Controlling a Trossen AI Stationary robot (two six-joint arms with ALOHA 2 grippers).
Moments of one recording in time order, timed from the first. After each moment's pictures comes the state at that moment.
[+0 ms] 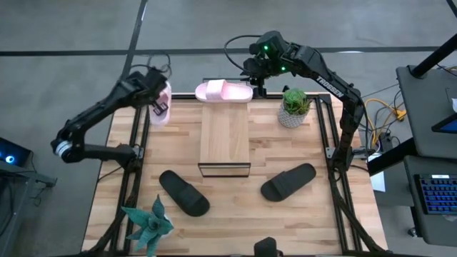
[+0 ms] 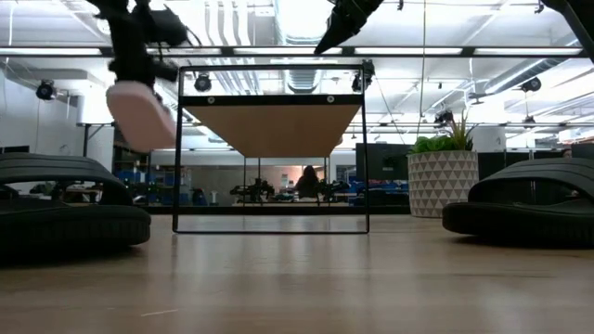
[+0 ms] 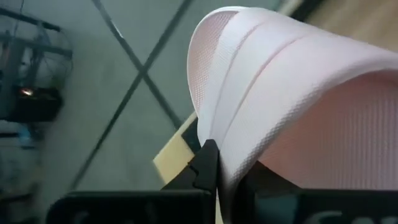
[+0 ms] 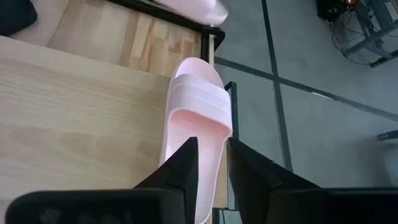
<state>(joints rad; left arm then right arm) 0.84 1.14 1.10 -0.99 -0.58 0.26 -0.54 1.86 2.21 -1.07 -0.18 -0.69</state>
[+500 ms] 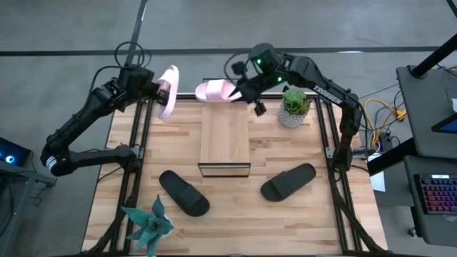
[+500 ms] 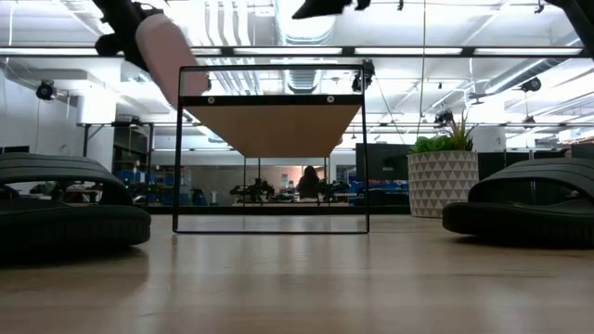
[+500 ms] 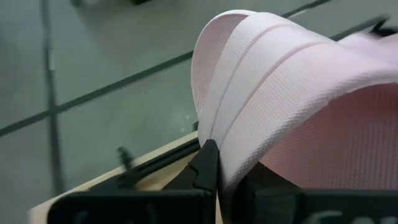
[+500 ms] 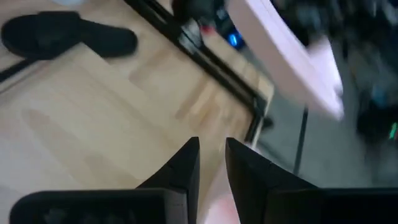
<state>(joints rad) 0.79 0.94 1.17 -0.84 -0.31 -0.14 -0.39 1.86 2.21 -1.03 -0.42 -1.03</state>
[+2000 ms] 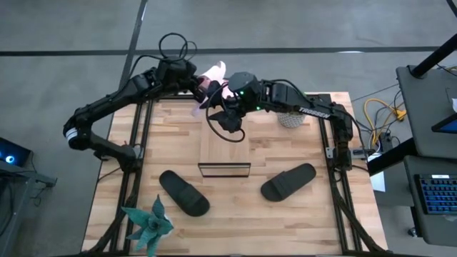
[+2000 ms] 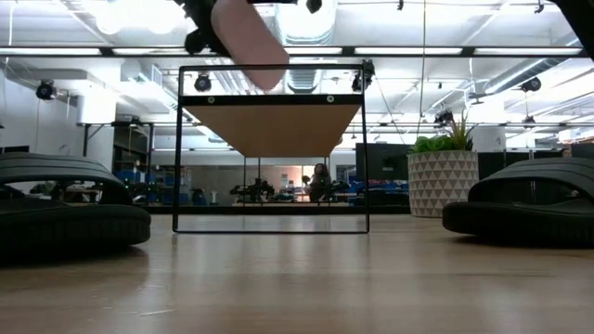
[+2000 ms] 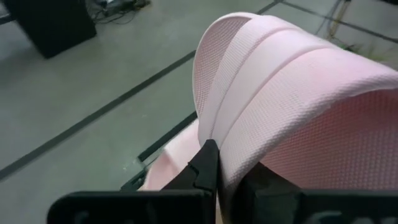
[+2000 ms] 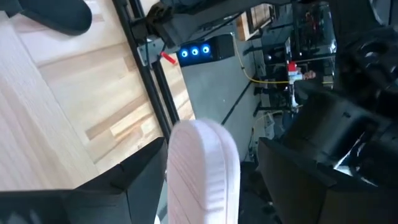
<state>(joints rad) 0.53 1.33 1.45 -0.61 -0.24 -0.12 -0.15 1.94 2.20 -0.72 -0.10 -1.39</state>
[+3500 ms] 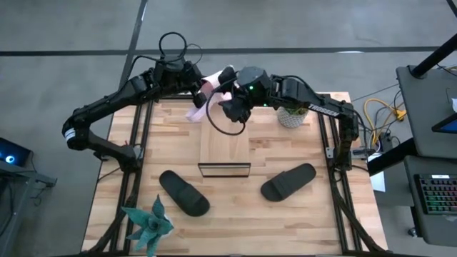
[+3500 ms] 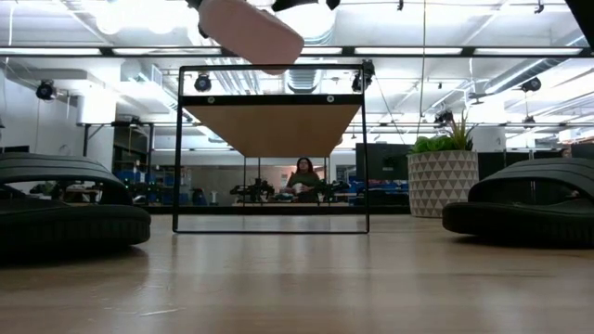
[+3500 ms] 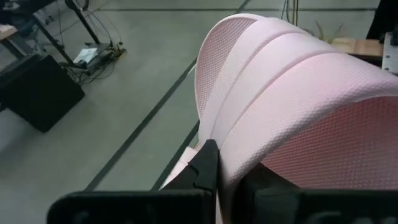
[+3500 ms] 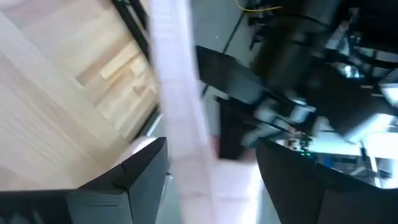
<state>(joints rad) 0.49 1.32 1.46 -0.54 -0.16 0.19 -0.17 1.88 2.20 -0.82 0.16 -1.25</state>
